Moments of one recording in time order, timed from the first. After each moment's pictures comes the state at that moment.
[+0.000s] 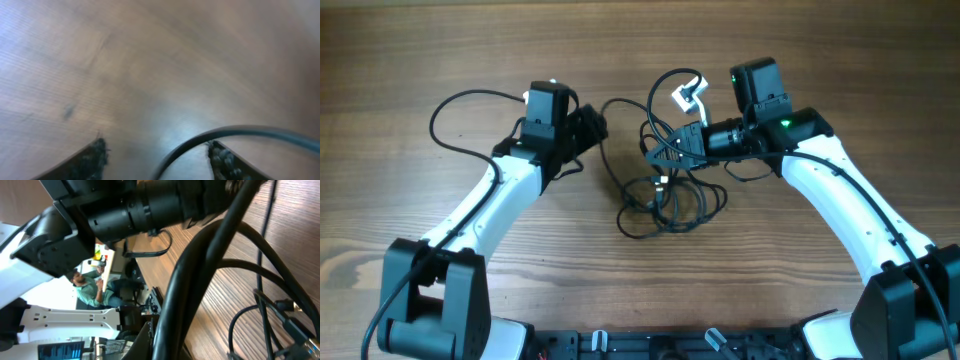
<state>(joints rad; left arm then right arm) -0.23 1.61 0.97 -0.27 0.15 -0.74 0.34 1.60 1.21 -0.60 -1.12 0.30</state>
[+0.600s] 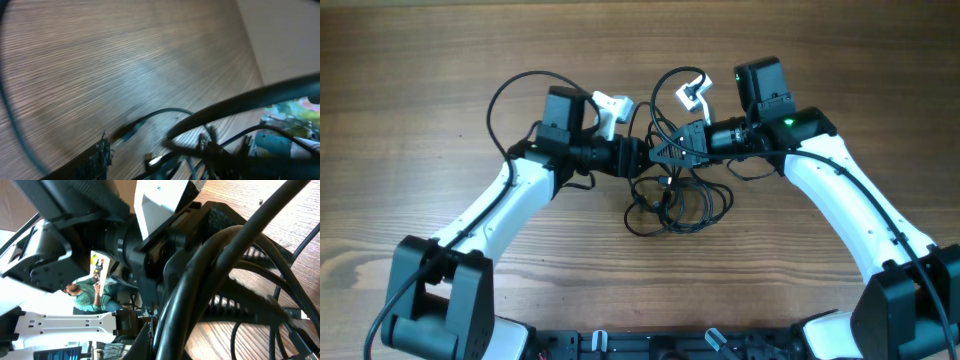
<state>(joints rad) -0.31 1.62 0.97 -0.24 0.77 -0.22 0.33 1.60 1.21 -0.60 -1.10 0.30</state>
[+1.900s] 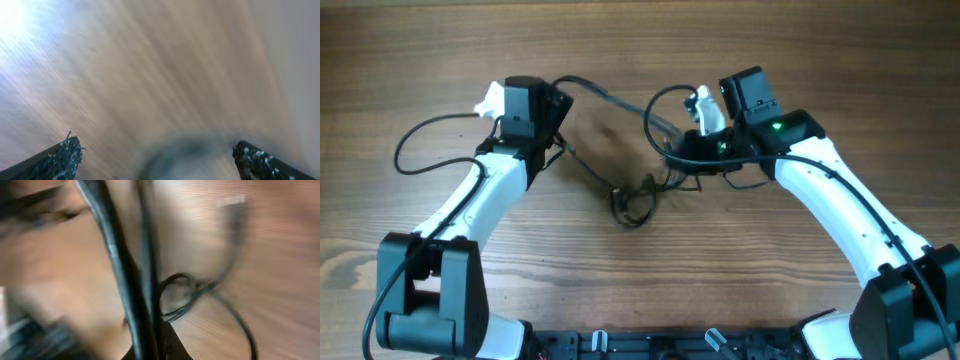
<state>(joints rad) -0.13 1.64 0.96 -0.16 -0.15 -1.10 0.38 1.60 1.21 -0.75 -0.52 0.33</state>
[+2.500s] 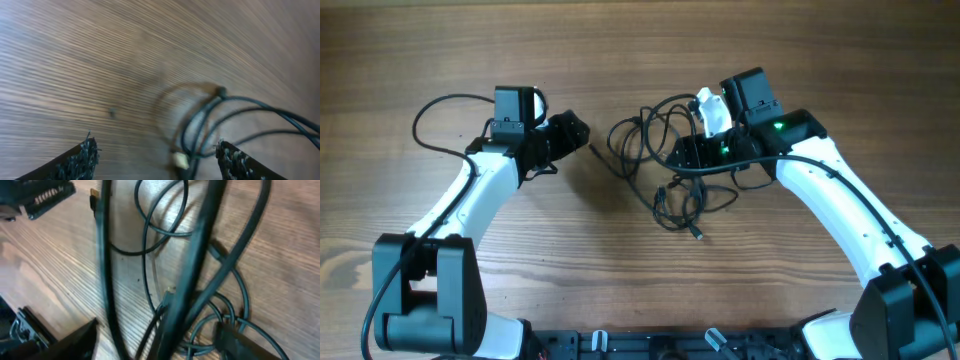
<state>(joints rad) -0.08 1.64 0.96 -0.30 0.34 -0.57 0.37 1.60 1.21 -0.77 -0.46 0.14</state>
